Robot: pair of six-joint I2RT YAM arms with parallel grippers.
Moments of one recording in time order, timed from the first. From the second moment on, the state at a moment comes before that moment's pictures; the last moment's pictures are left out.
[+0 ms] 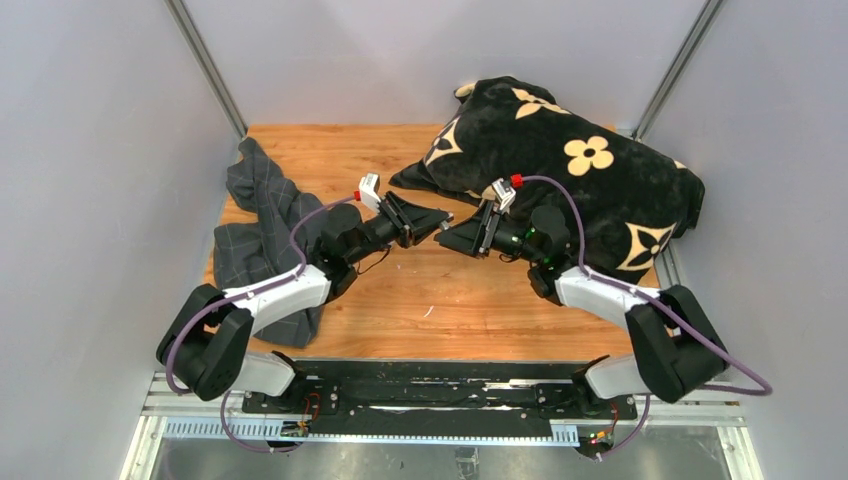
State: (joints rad) left arm -0.59 1.36 0.66 0.71 0.36 -1.45; right arm 0.49 1.35 0.61 0.73 -0.73 1.09
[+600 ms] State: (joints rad) left arm -0.59 1.38 0.62 0.86 0.37 -1.54; right arm 0.49 1.49 0.59 1.16 -0.75 1.36
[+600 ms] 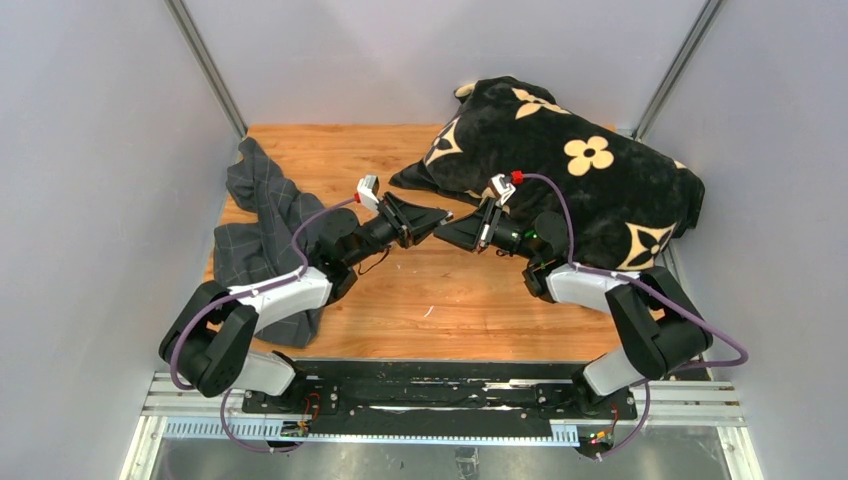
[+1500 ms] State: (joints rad) left arm -0.51 0.96 0.68 -0.07 0.06 -1.07; right arm 0.47 1.32 0.92 -0.24 -0.44 0.59
